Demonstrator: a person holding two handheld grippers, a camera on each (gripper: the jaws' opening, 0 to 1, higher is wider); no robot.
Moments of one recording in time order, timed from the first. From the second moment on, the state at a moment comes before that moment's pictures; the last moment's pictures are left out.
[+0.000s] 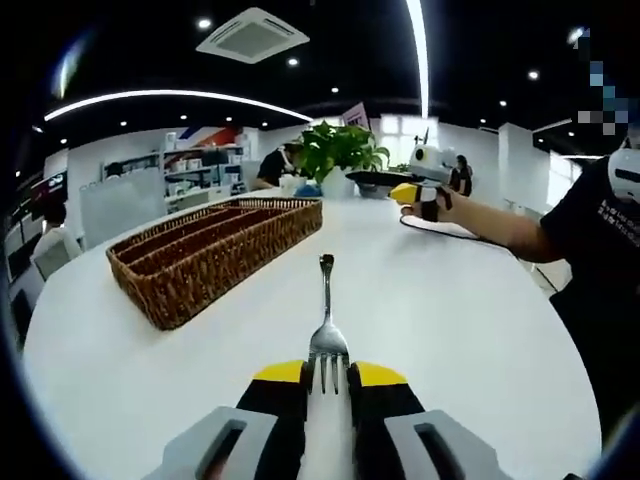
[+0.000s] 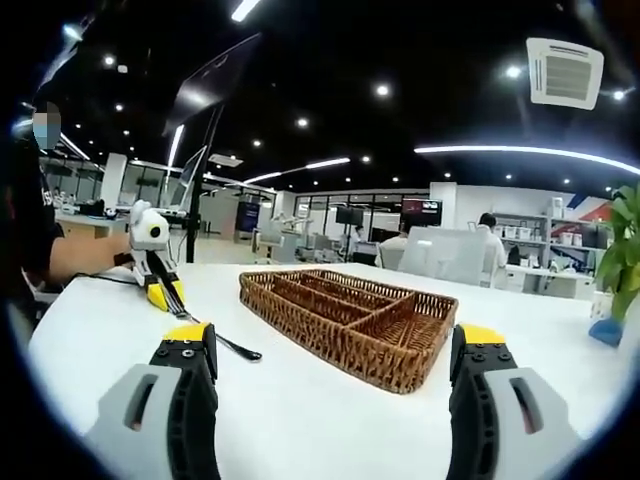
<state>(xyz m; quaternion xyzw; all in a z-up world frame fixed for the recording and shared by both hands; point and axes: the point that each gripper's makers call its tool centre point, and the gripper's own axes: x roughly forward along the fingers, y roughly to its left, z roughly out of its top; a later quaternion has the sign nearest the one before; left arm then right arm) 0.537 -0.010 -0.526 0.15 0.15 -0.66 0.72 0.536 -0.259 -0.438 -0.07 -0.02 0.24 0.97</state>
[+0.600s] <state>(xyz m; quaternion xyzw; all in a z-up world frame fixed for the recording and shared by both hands) 0.573 0.000 -0.517 0.16 0.10 -0.60 0.77 0.522 -0.234 -0.438 -0.07 0.00 0.31 0.95</state>
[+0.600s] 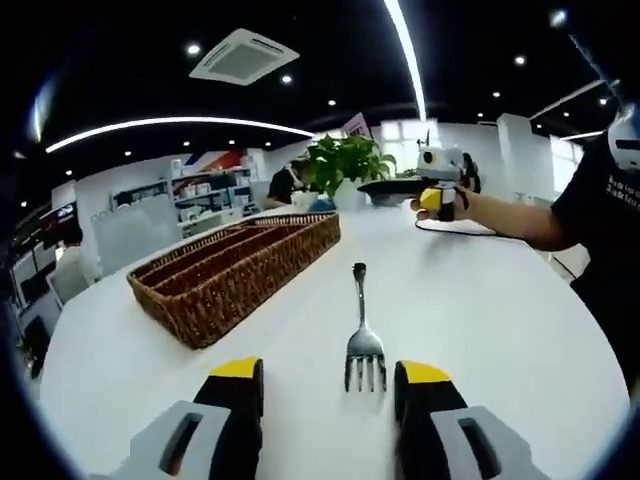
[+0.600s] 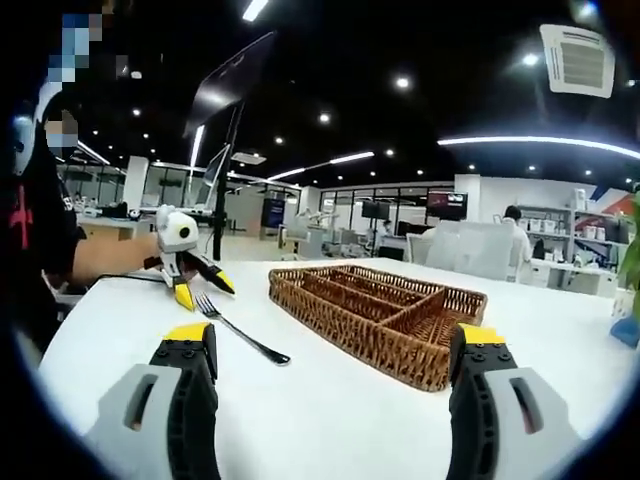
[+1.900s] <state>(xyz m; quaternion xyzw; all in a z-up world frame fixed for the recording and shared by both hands) 0.613 0.036 -0.470 0.06 0.05 -0.52 0.85 0.541 -0.133 -0.410 -0.16 0.03 0.46 0.87</state>
